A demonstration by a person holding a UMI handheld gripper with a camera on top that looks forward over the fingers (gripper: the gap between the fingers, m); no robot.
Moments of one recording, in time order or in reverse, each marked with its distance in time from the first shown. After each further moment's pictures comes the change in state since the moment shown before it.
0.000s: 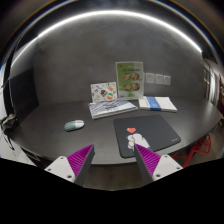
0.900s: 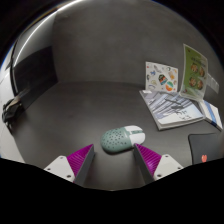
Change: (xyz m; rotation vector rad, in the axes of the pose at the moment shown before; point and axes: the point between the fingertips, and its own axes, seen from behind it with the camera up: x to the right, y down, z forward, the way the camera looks) arm -0.228 0.006 0.217 -0.213 -0.270 -0.177
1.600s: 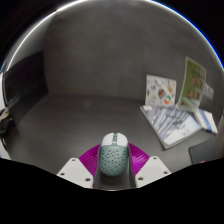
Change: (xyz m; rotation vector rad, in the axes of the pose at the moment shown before) arm -0.027 -0.070 0.028 0.071 0.144 0.031
